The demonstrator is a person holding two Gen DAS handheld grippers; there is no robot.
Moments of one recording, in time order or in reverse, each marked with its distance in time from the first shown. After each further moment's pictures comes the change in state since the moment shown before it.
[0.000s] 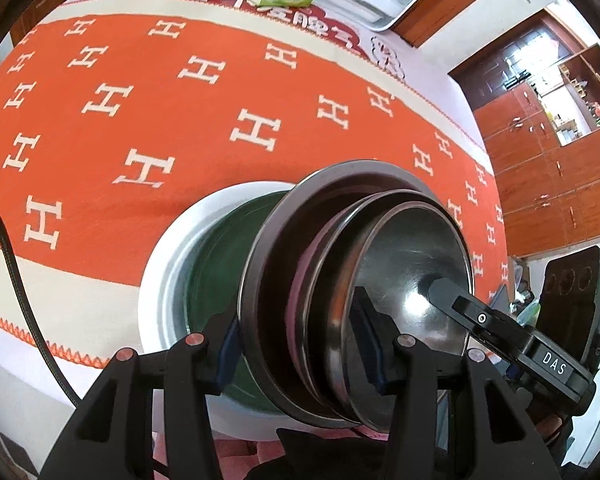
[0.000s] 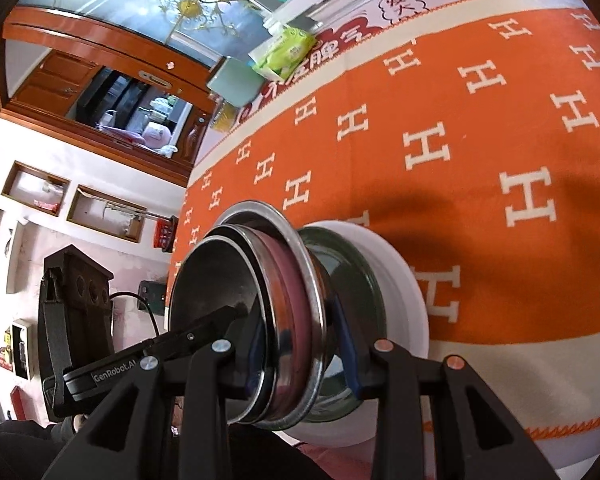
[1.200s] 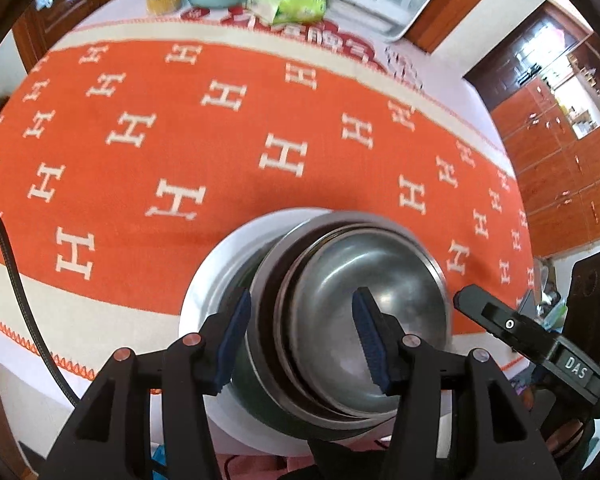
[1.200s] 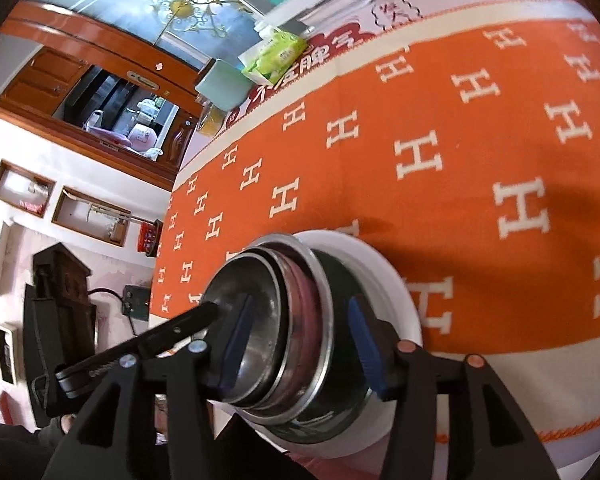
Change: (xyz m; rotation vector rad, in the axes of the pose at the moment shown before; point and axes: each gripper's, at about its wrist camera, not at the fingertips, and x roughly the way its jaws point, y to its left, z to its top) left arm -0.010 0.003 0.014 0.038 -0.083 0.105; right arm -0.004 0.004 0.006 -0.048 -0.036 -0.073
